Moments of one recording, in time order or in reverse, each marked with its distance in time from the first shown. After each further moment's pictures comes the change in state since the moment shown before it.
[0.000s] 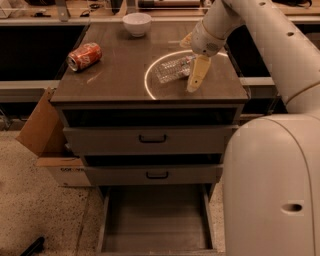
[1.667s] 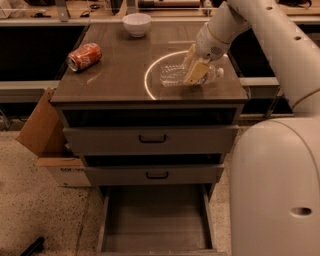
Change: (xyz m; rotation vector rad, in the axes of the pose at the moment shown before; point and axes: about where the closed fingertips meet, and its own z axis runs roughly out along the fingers) arm 0.008 0.010 0.002 -0.024 -0.037 0.043
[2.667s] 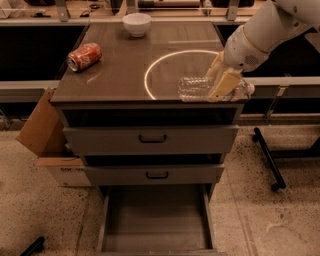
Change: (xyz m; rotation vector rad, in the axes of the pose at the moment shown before) arm 0.016 0.098 -0.071 0.024 -0.006 0.074
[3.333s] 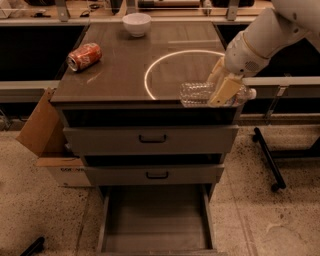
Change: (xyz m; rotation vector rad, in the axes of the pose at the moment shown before) arm 0.007 0.009 0.005 -0.001 0.018 0.011
